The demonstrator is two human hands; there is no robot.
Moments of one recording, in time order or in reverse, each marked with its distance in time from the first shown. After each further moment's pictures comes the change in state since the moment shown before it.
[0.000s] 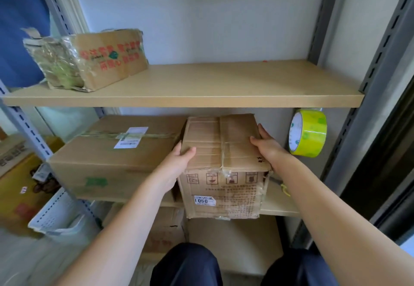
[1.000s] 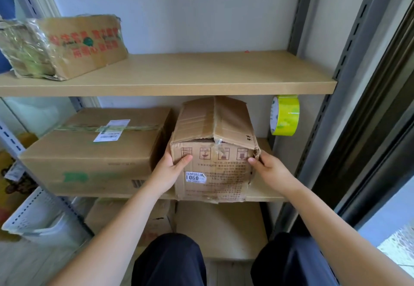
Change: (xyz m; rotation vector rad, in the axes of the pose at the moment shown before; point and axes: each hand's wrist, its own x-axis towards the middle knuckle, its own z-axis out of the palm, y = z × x) left_hand -0.024 -0.036 0.024 0.235 -0.060 0.298; right_hand -0.047 0.086 -0.041 -0.317 -0.107 -0.346
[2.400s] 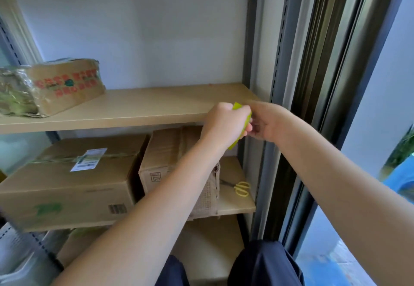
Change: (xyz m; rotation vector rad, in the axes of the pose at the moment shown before) left_hand -0.058 0.277 0.103 -0.194 0.001 0.294; right_hand -0.022 -0.187 -0.133 0.668 0.218 0.350
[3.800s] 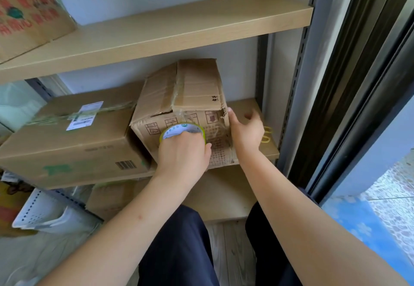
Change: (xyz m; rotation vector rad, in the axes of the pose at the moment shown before) left_hand -0.061 -0.177 -0.057 1.617 -0.027 0.211; right_hand 0.078 0.233 0.053 -0.219 0.527 -0.120
